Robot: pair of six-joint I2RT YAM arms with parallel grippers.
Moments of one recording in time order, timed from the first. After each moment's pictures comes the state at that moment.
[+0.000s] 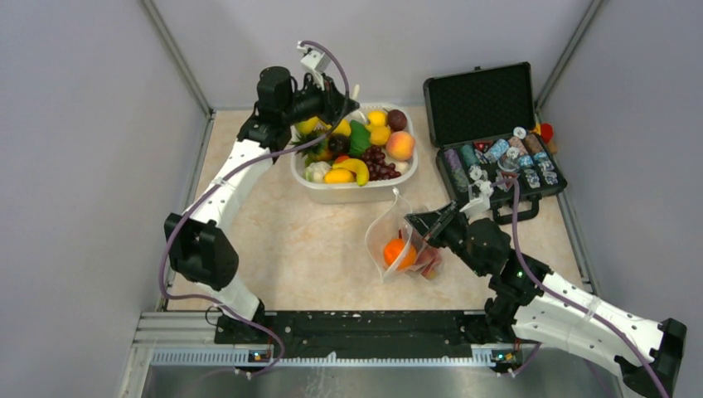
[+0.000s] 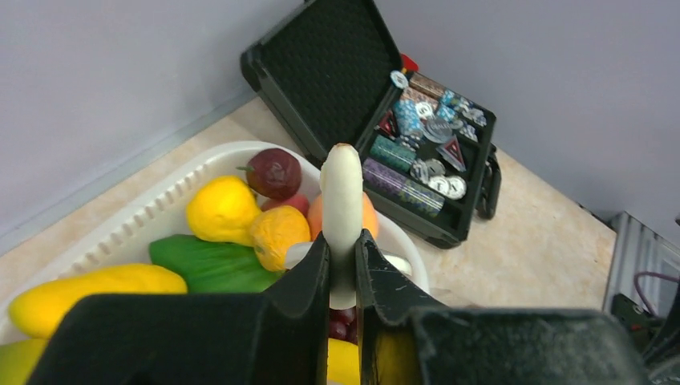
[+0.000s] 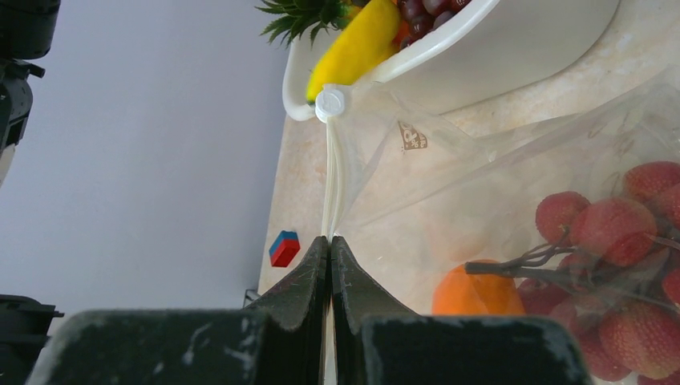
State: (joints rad) left arm -0.33 1.65 1.60 -0.05 0.63 -0.19; right arm 0.95 0.63 0.53 -0.10 0.36 1.06
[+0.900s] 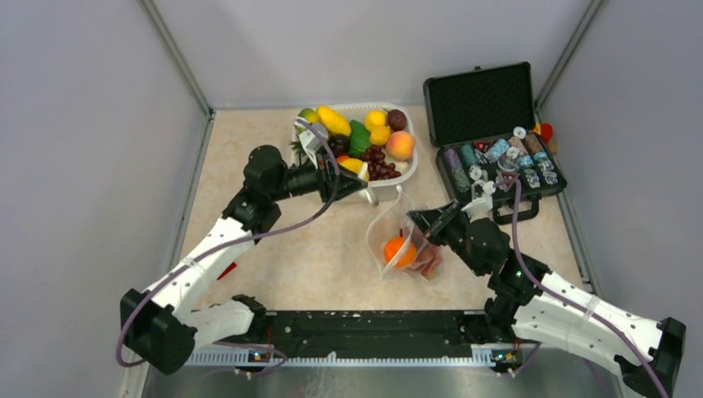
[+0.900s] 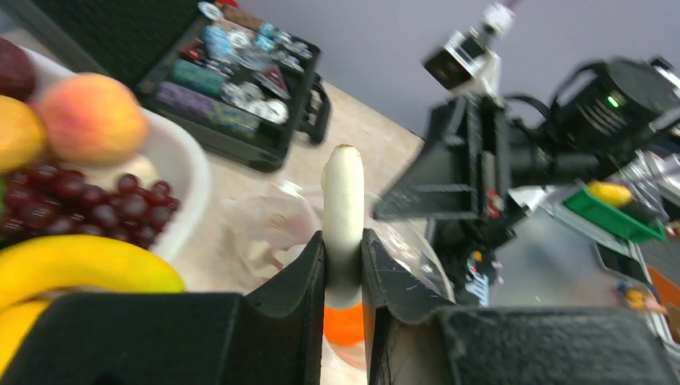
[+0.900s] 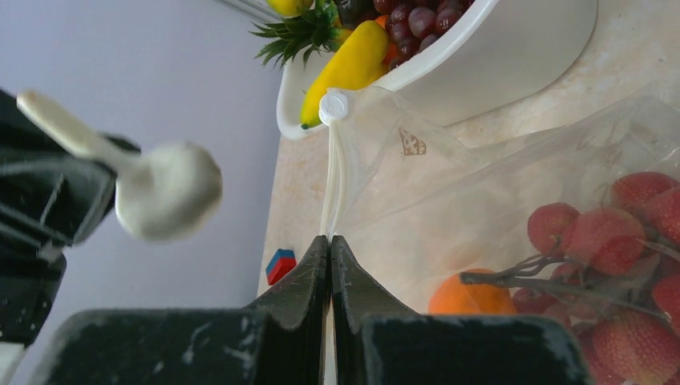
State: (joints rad) left arm -0.47 1.17 0.99 0.17 0.77 -0.40; right arm 0.95 0.63 0.53 -0.08 0.41 1.07
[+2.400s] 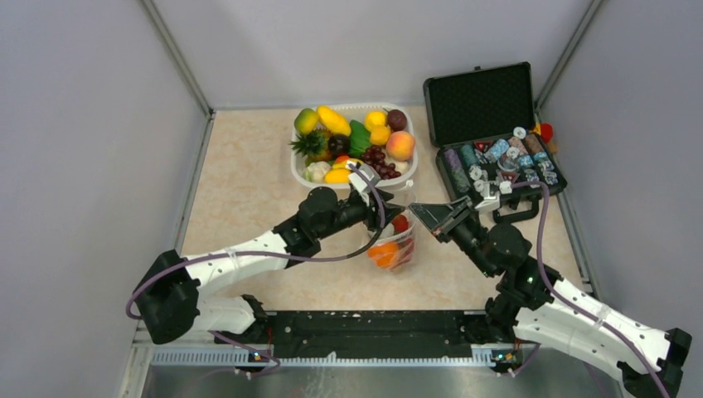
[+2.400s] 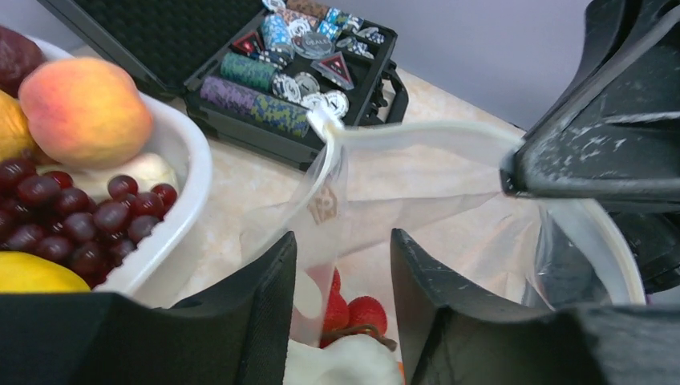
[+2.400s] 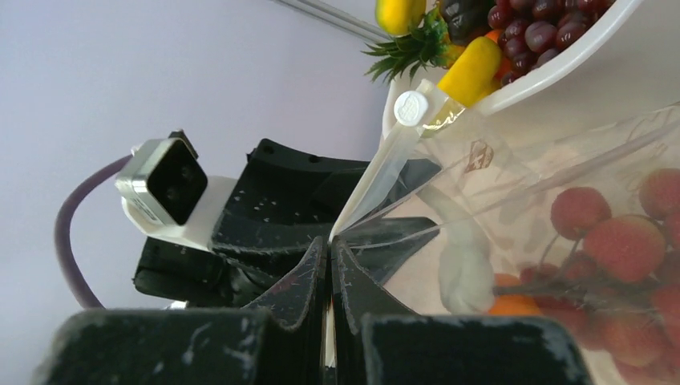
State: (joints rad) left arm -0.91 1.26 0.75 0.49 0.16 -0.20; right arm 0.95 0.55 0.53 0.04 0.34 1.15
